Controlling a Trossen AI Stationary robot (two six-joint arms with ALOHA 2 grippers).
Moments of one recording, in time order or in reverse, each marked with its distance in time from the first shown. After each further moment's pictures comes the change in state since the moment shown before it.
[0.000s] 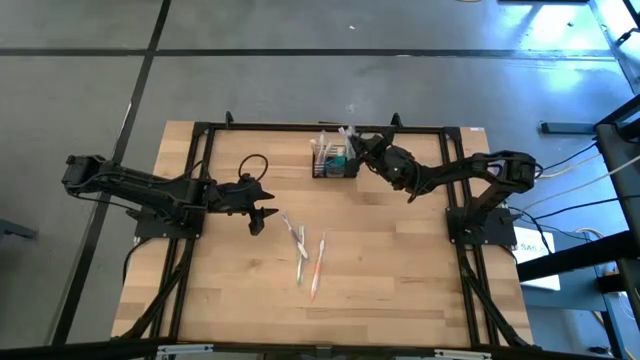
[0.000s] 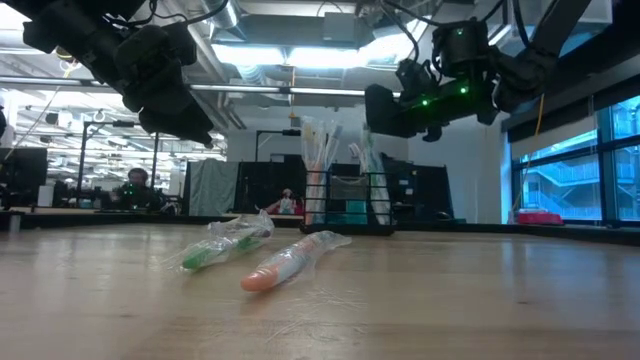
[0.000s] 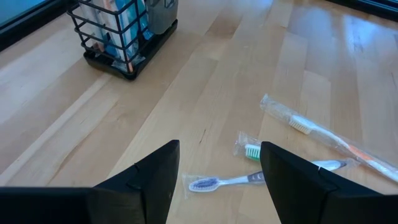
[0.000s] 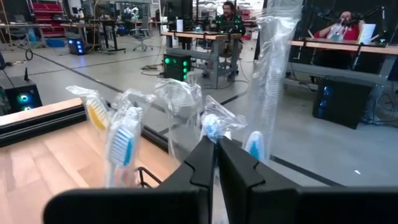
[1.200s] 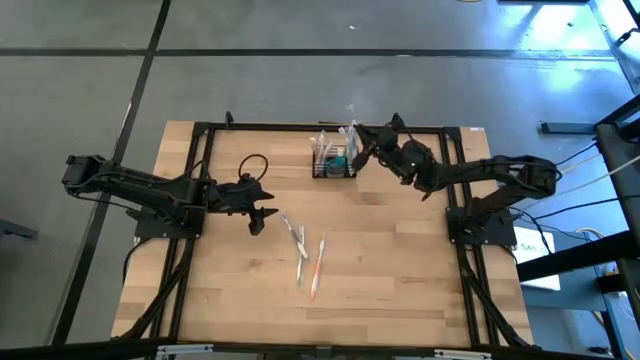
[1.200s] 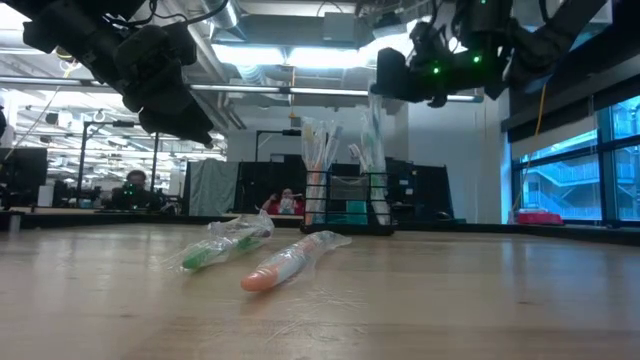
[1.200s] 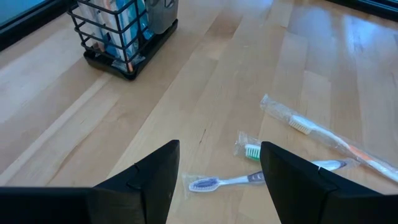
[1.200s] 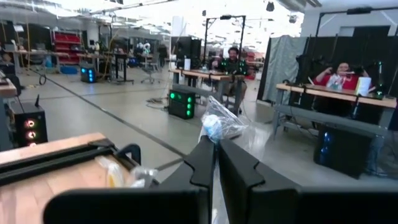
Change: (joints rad) left arm 0.000 0.000 0.000 0.000 0.000 0.000; right arm -0.012 -0.171 -0.001 0.020 -0.053 -0.154
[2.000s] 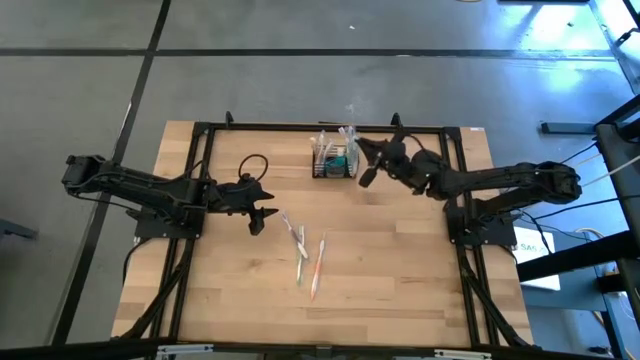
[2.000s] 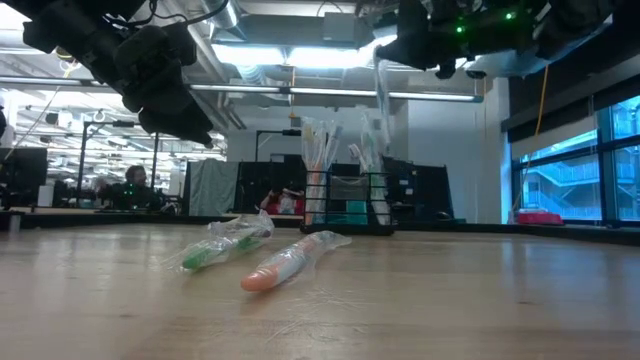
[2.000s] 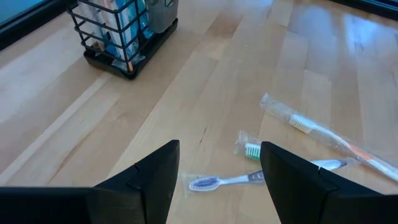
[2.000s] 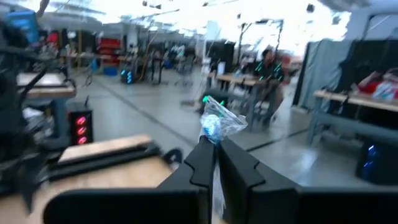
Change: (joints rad) left arm 0.000 0.000 0.000 -0.003 0.000 0.000; right arm 0.154 -0.196 0.000 -0.203 0.000 -0.001
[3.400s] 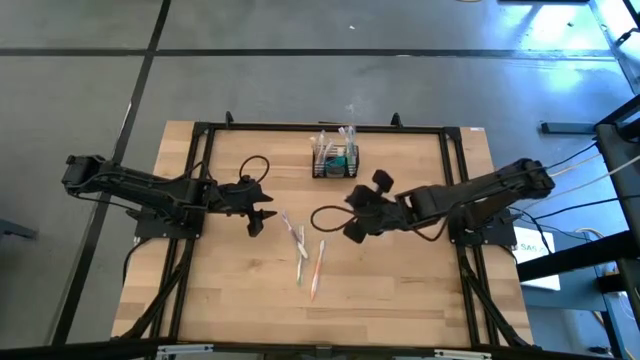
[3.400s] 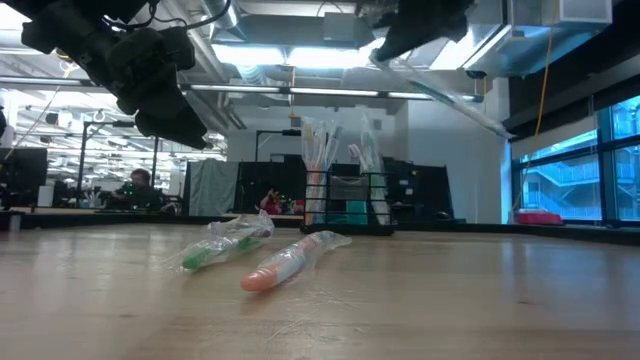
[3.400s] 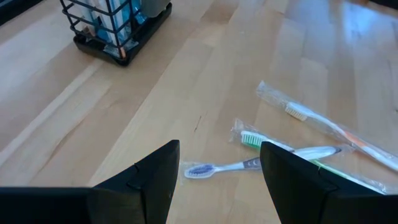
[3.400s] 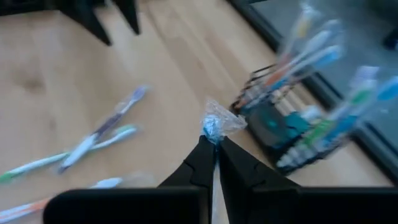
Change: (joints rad) left arm 0.000 0.000 0.000 -0.035 0.036 -0.016; right arm 0.438 0.265 0.684 -1.437 0.206 0.590
